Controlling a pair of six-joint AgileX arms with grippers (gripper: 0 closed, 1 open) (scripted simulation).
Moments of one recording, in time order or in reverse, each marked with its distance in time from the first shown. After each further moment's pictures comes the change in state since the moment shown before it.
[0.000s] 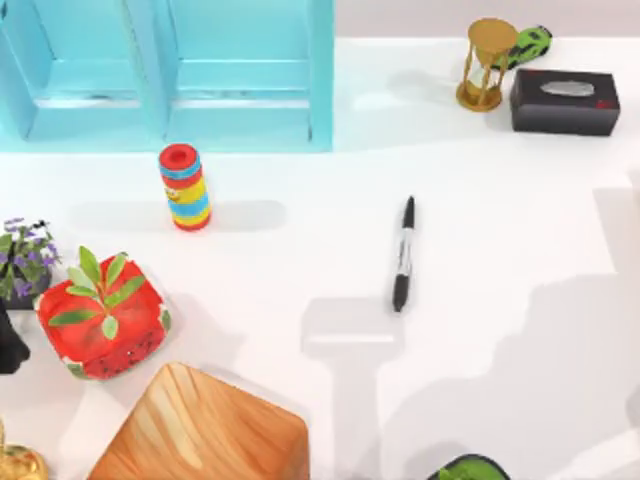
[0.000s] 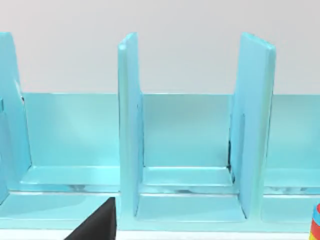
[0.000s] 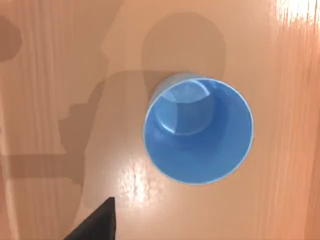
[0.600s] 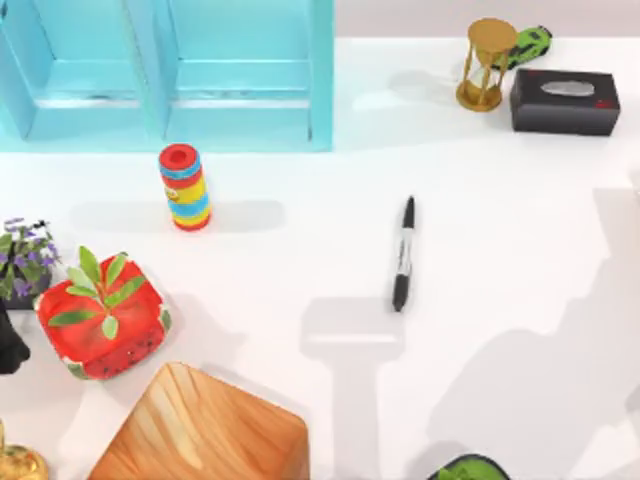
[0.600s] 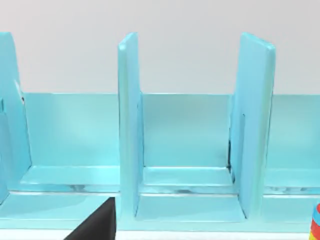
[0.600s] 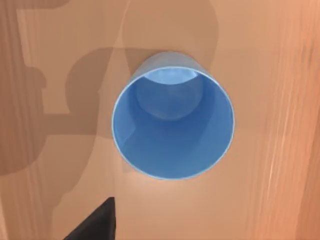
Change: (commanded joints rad) left arm 0.000 0.000 0.000 0.000 0.000 0.000; right arm -0.042 0.160 0.147 -0.119 0.000 -0.046
